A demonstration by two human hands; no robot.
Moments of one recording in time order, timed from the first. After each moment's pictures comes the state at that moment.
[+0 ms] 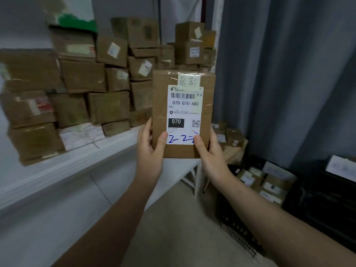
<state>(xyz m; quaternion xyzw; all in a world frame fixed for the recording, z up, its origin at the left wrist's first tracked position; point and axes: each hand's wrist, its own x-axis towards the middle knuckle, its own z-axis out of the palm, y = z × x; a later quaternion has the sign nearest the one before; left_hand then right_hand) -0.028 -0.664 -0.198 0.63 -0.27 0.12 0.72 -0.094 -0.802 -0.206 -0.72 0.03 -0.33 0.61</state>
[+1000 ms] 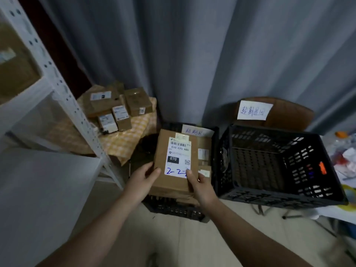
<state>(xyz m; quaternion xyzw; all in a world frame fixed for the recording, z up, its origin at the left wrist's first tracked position) 0.098 -1.082 -0.400 0.75 -0.36 -0.39 0.39 -0.076 -1.152 -0.424 -0.50 0.55 -0.21 0.64</state>
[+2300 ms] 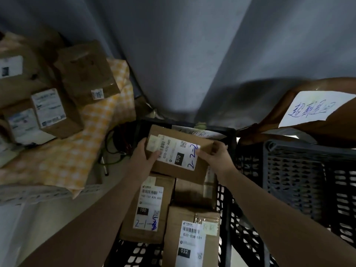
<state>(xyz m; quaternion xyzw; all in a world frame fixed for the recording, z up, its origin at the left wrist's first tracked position) 0.187 -1.442 -0.616 0.80 -0.32 -0.41 0.29 -0.016 -1.534 -0.606 -0.44 0.65 -0.18 0.60</state>
